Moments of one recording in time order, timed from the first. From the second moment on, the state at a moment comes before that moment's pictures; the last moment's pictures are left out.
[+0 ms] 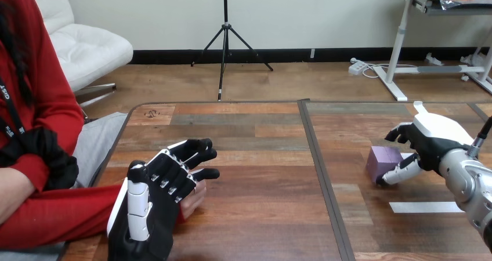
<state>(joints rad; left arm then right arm) 0.16 -0.02 0.11 0.28 -0.43 -0.50 -0.63 -0.72 -0.57 0.38 1.18 -0.62 -0.13 -0.01</state>
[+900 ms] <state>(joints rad) 0.16 -0.02 0.11 0.28 -0.43 -0.50 -0.63 -0.72 -0.55 0.39 1.19 -0.63 -0.10 0.05</state>
